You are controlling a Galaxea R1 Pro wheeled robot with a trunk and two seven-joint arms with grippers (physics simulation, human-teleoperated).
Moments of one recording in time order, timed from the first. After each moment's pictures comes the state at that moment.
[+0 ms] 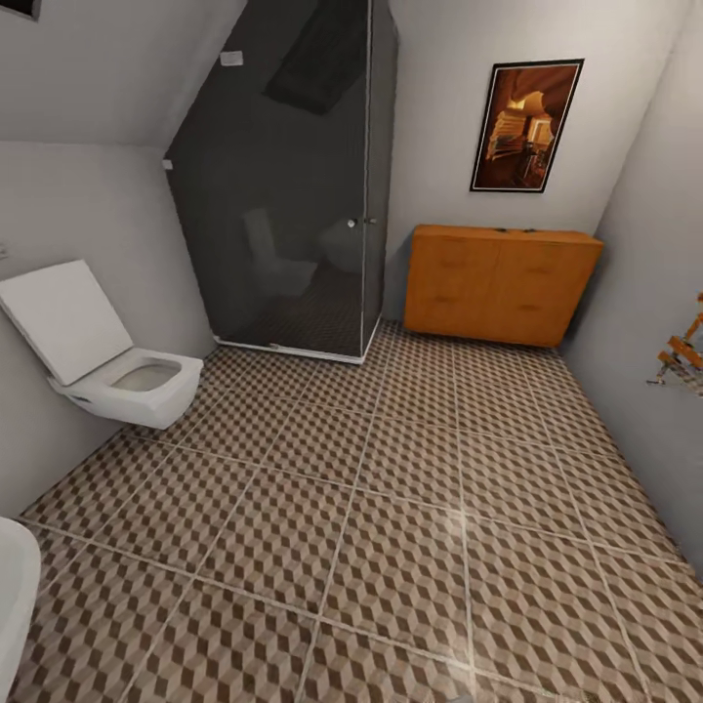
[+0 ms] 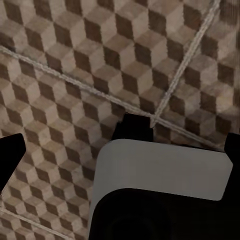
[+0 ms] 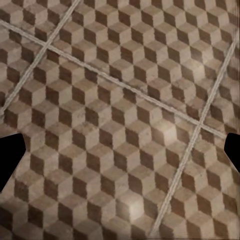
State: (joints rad) left arm -0.35 0.04 -1.68 -0.07 1.83 -0.01 0.17; right arm -0.35 0.15 -0.47 0.01 0.81 -0.47 -0.22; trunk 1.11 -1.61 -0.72
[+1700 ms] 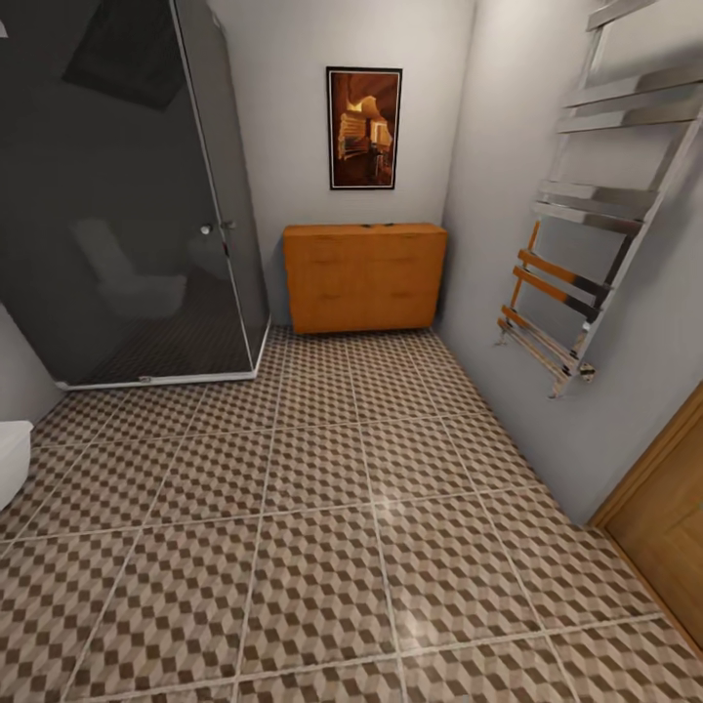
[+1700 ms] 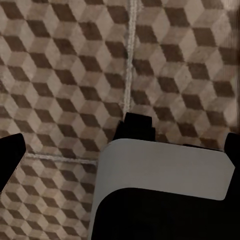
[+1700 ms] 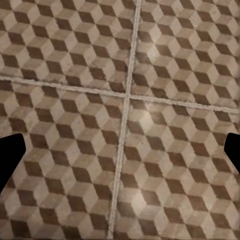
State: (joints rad) left arm -0.35 0.04 -1.68 -0.07 1.83 0.00 0.17; right arm -0.35 0.16 -0.47 0.01 0.81 -0.47 -0.22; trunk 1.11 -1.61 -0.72
